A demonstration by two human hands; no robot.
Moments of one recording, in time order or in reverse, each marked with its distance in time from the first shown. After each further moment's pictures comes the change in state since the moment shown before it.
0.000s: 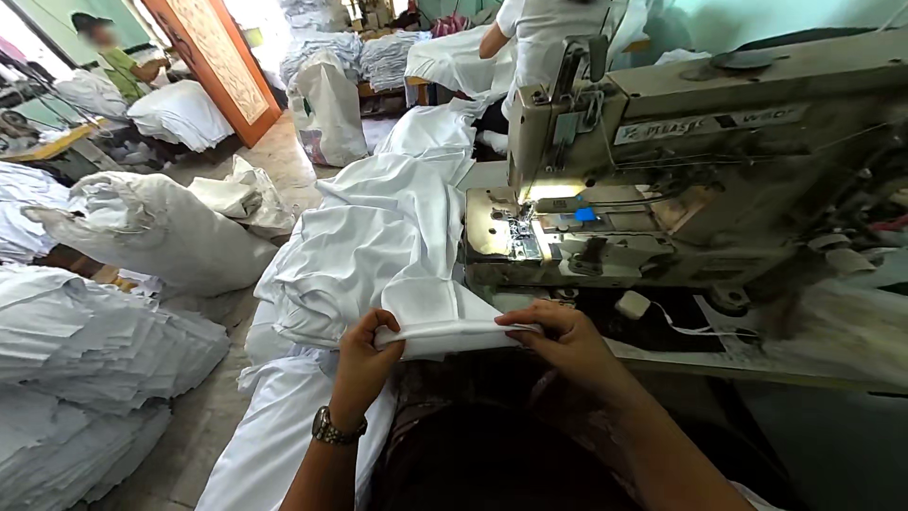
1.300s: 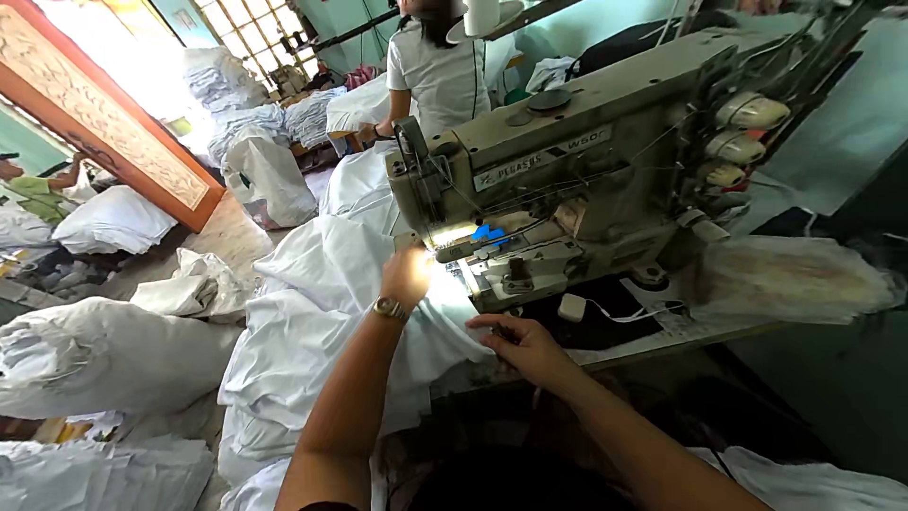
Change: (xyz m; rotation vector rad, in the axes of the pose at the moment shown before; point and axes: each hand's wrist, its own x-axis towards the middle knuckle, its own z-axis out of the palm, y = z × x) left_hand 0.215 0.033 0.161 0.768 -0.484 0.080; right_hand 0.007 0.025 -0.028 0.222 0.138 0.347
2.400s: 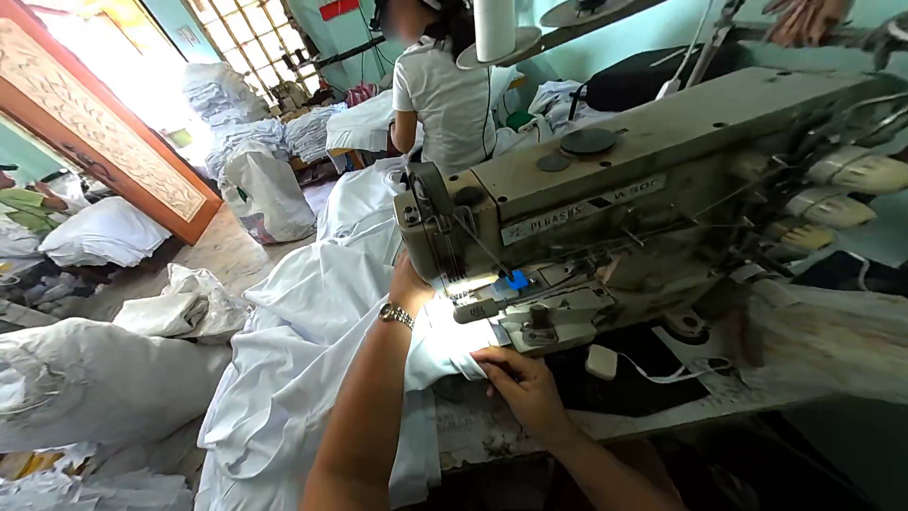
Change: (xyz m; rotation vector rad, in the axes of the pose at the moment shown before) left_hand 0.067 -0.022 0.010 -0.190 0.090 0.007; right_hand 0.047 0.040 0.030 0.046 0.317 -0.374
